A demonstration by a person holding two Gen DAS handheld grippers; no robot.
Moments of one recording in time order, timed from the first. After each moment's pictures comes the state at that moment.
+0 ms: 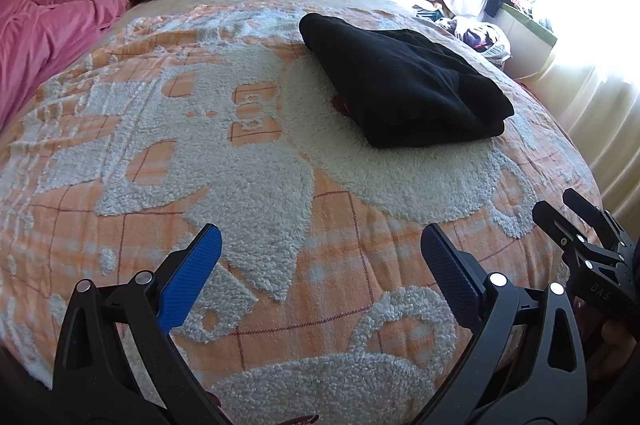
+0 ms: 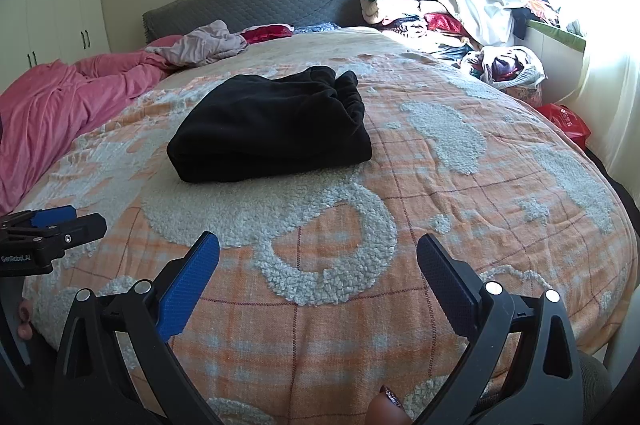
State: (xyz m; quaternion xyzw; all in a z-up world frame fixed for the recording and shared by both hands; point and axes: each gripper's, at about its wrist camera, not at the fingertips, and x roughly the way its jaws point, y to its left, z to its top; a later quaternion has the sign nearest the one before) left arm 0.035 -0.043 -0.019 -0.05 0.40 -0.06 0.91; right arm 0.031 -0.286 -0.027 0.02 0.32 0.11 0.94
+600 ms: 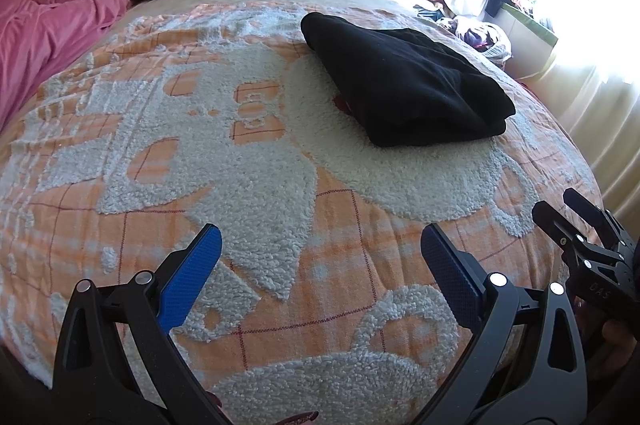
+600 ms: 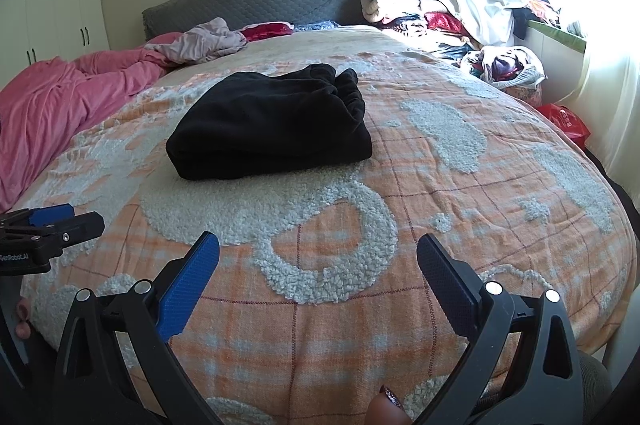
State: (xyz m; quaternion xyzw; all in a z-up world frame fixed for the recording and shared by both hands) left arm 0.035 -0.042 -0.020 -0.05 0.40 -0.06 0.91; right arm 0.032 -0.287 -0.029 0.02 0.32 0.11 0.94
